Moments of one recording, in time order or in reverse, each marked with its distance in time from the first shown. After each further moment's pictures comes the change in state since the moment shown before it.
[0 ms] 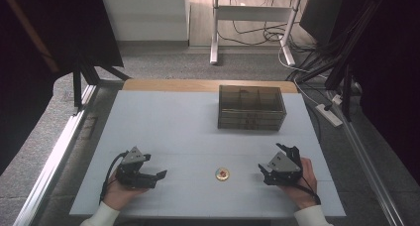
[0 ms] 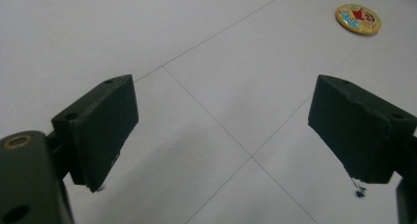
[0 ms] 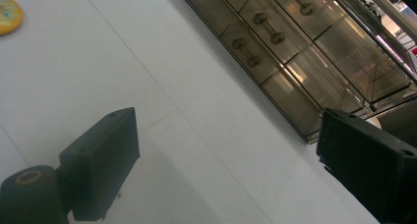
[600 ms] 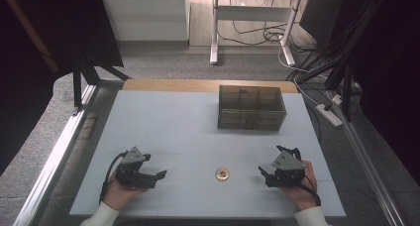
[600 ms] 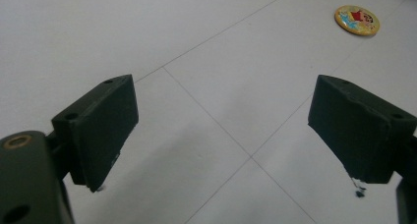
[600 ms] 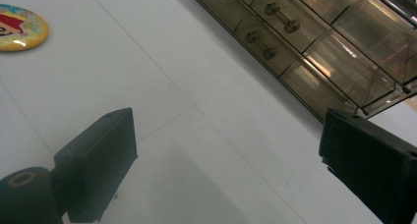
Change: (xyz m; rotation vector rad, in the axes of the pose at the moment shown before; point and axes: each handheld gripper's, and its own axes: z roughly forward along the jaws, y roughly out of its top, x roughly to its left) left arm 0.000 0.000 -0.001 -0.003 -0.003 -0.003; right arm -0.004 -0.008 -0.001 -0.019 0.085 0.110
